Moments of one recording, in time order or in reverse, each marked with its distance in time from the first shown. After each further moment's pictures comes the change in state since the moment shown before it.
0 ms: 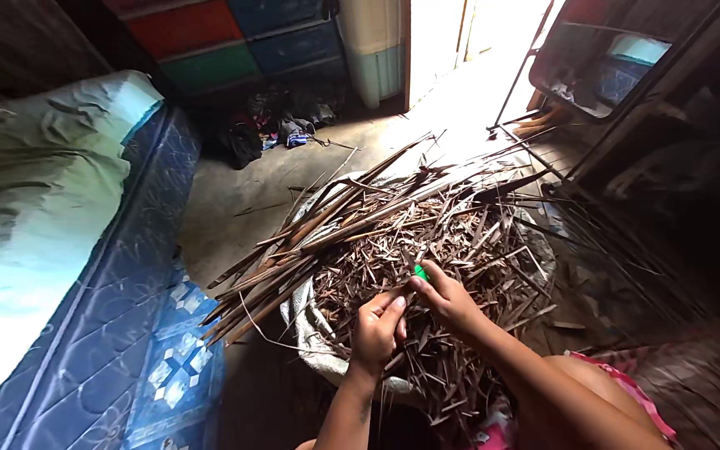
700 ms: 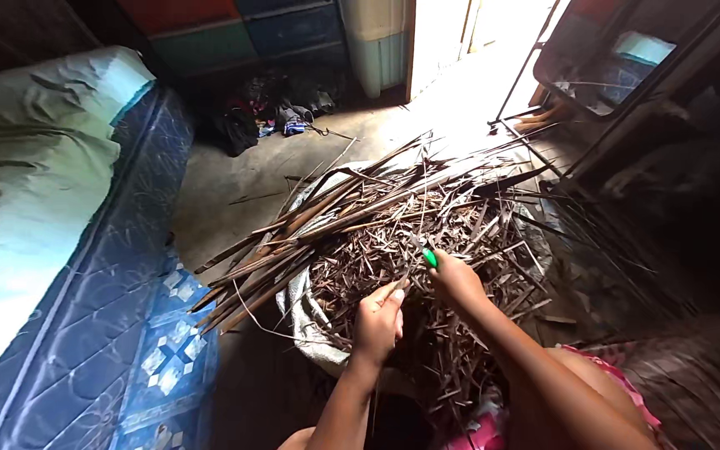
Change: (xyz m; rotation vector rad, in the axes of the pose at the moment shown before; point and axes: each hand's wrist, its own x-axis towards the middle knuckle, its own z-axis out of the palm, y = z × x) left_hand -0.001 0.004 0.005 0.090 0.029 -0.147; right_hand 0.028 -0.017 -0.011 -0.518 -0.018 0.524
